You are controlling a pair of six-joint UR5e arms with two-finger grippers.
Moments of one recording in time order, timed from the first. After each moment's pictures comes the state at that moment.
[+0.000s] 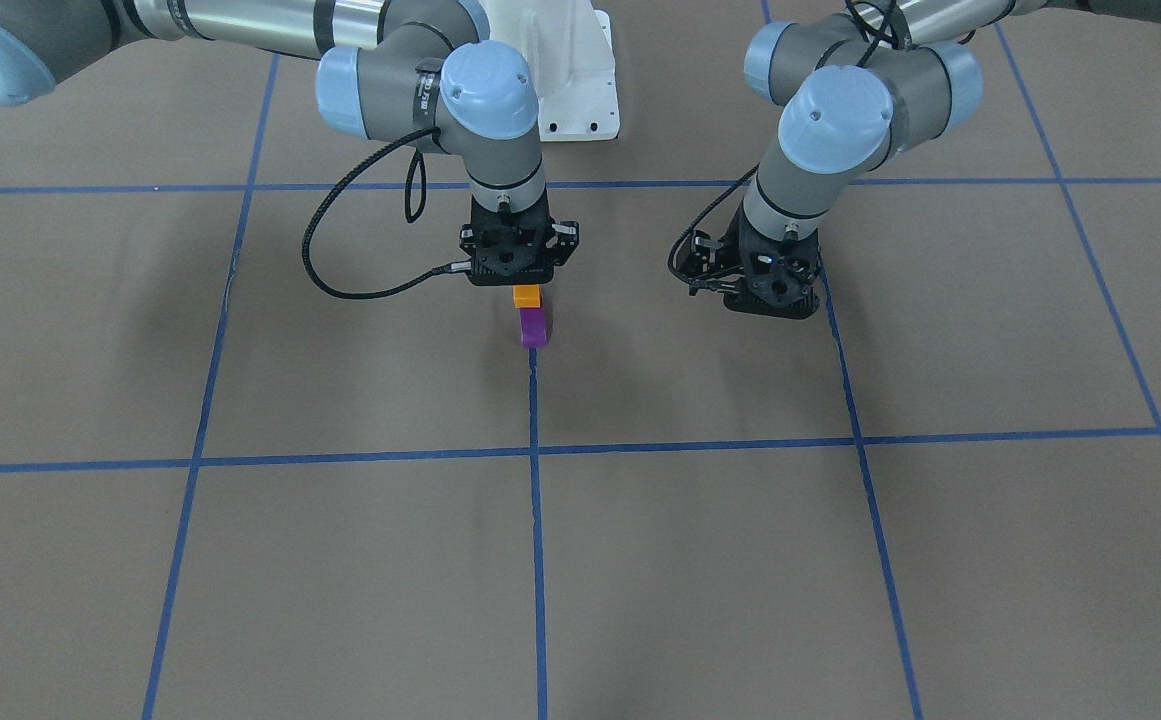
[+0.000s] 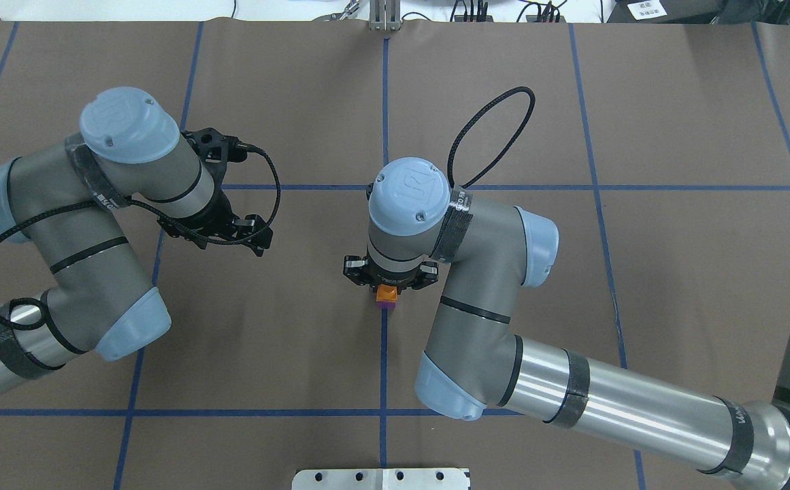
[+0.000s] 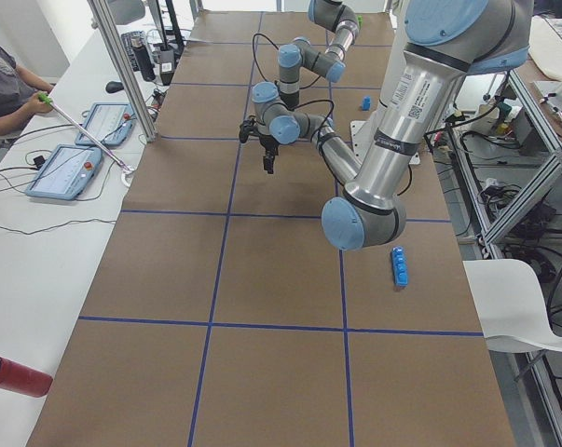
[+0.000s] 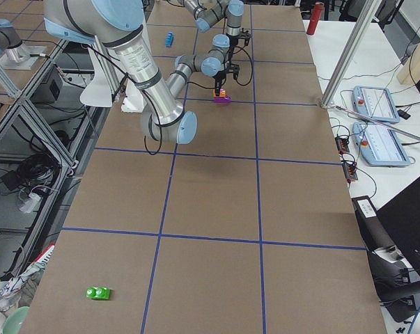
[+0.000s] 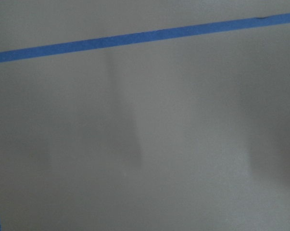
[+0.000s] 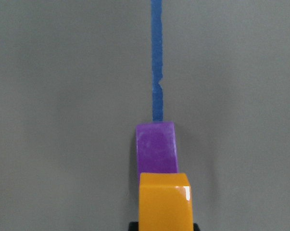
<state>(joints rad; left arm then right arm) -0.69 -2.04 -1.78 -1.59 -2.09 -0.92 0.45 -0.79 1.56 -1.55 1.92 1.29</state>
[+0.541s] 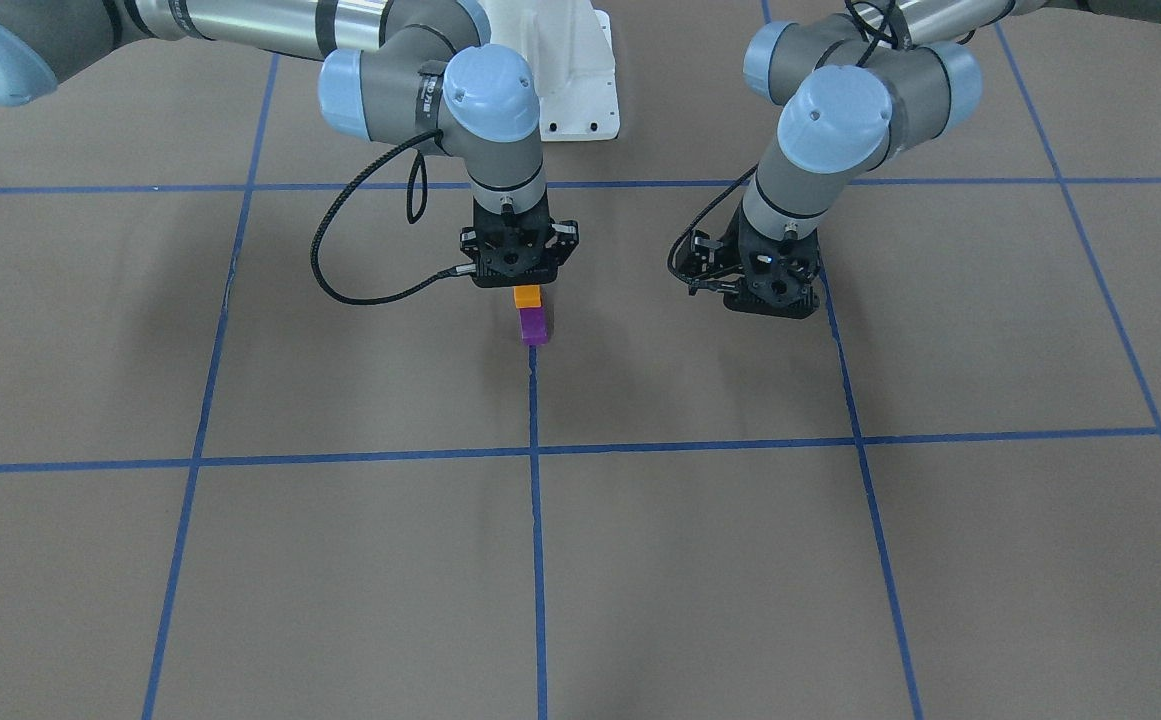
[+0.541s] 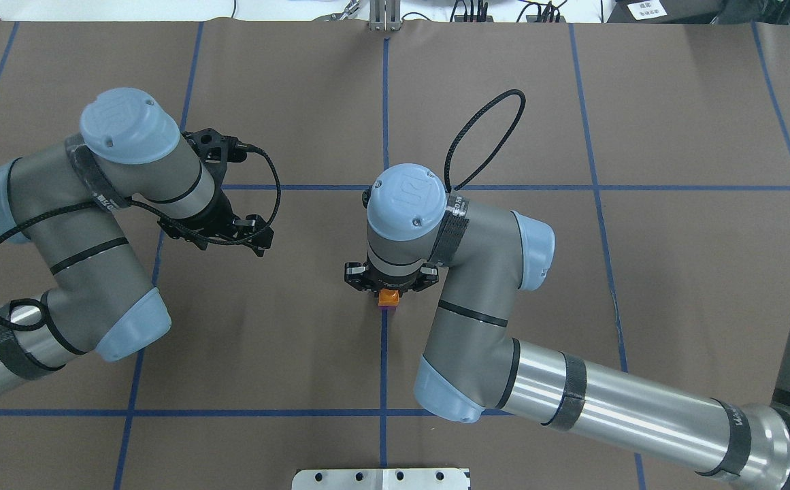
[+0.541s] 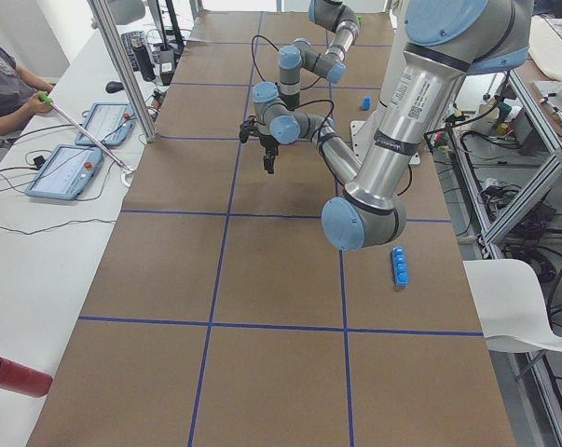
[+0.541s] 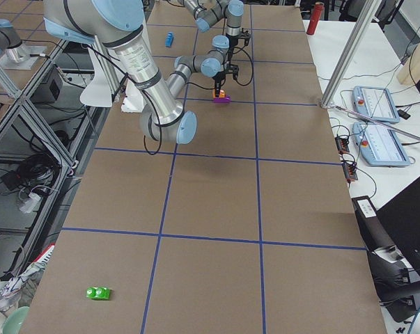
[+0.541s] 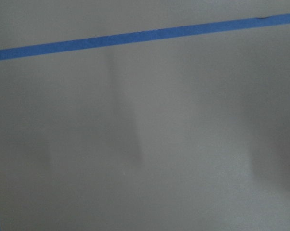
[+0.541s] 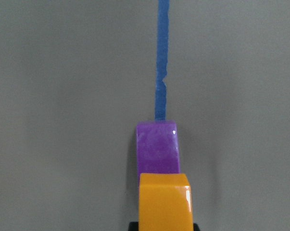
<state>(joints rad) -0.69 -2.04 -1.78 -1.59 -2.09 -0.92 0.45 -0.79 1.55 -1.55 1.92 1.25</state>
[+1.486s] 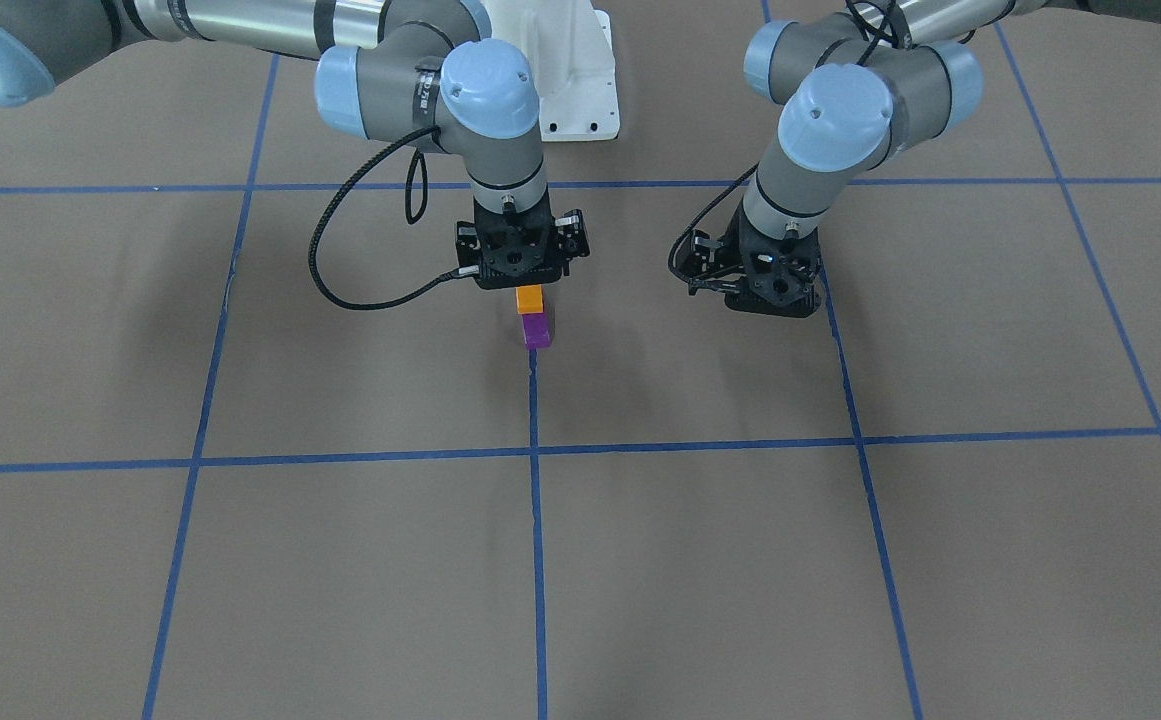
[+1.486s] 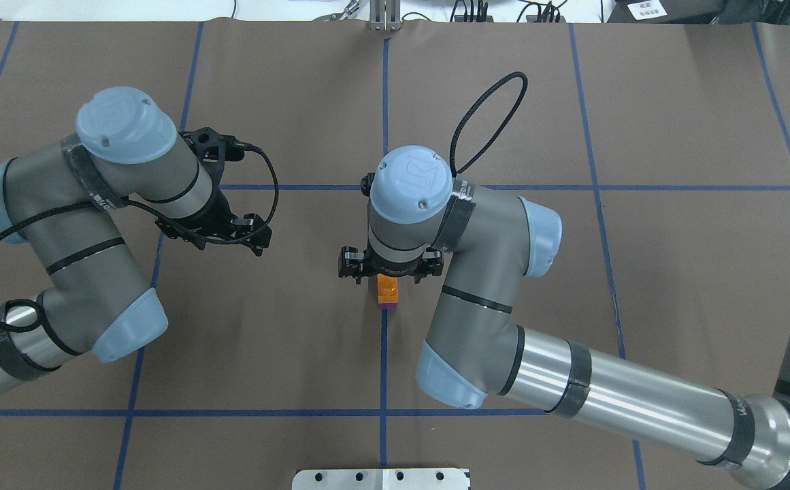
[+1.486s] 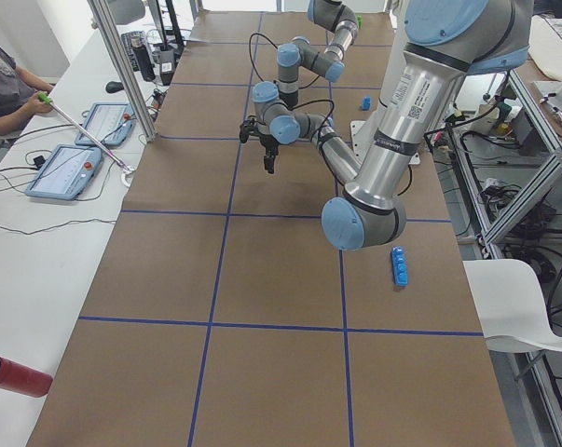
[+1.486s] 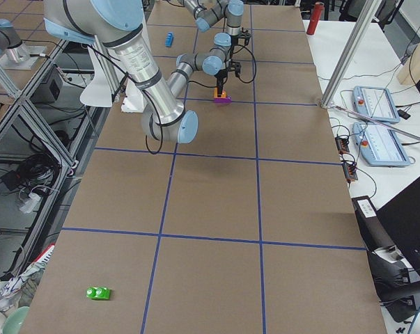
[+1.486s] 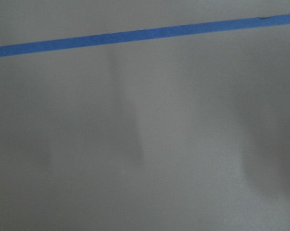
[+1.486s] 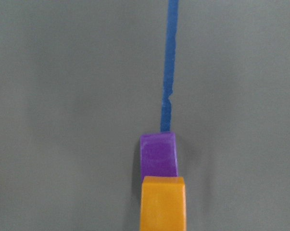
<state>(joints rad) -0.69 -2.03 -1.80 -1.59 -2.09 -0.93 0.49 -0.78 1.57 -1.56 1.96 1.22</state>
